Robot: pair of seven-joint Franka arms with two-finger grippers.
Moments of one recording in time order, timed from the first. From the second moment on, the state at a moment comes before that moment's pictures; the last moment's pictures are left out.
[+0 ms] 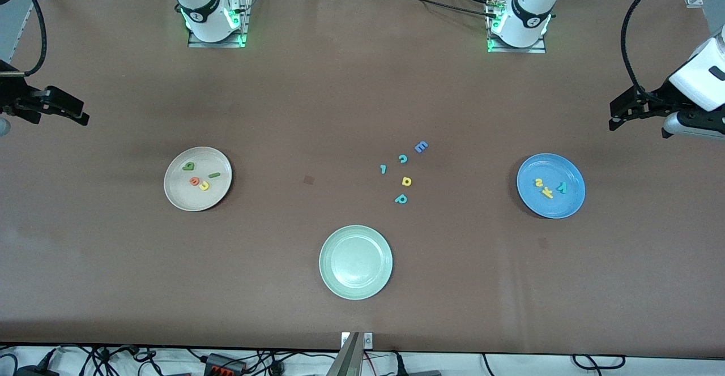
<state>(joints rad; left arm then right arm) -0.01 0.02 -0.01 -1.62 0.01 1.70 0.13 0.01 0.04 -0.07 -1.60 0.01 1.64 -0.04</state>
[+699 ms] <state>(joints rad) -0.01 0.02 -0.01 -1.62 0.01 1.70 0.13 0.04 0.04 -0.07 -1.61 -0.03 1.64 -0.05</state>
